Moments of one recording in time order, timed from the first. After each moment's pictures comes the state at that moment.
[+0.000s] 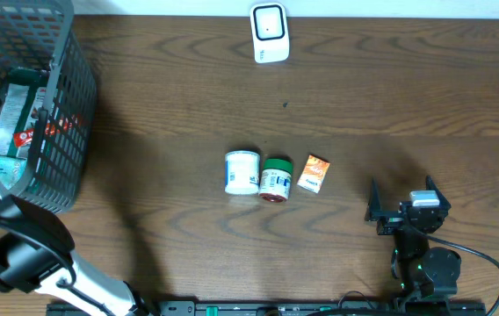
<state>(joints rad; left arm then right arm) 0.62 1.93 1.97 -1.23 -0.24 -0.50 0.02 0.02 0.01 -0.07 0.00 -0.08</state>
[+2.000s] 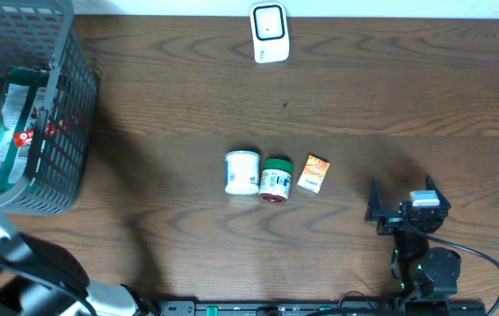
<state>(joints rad) 0.69 1.68 1.70 -1.01 0.11 -0.56 0.02 0.02 0.01 -0.07 0.00 -0.08</state>
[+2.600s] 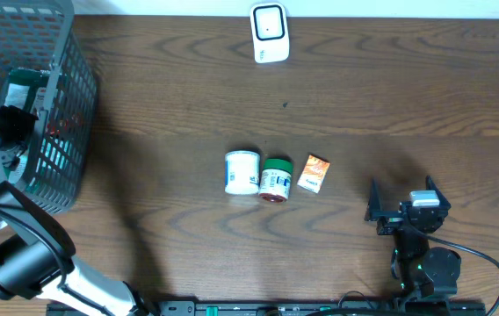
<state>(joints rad) 0.63 1.89 1.53 -0.84 0.05 -0.51 0.02 0.02 0.01 -0.07 0.00 -0.08</state>
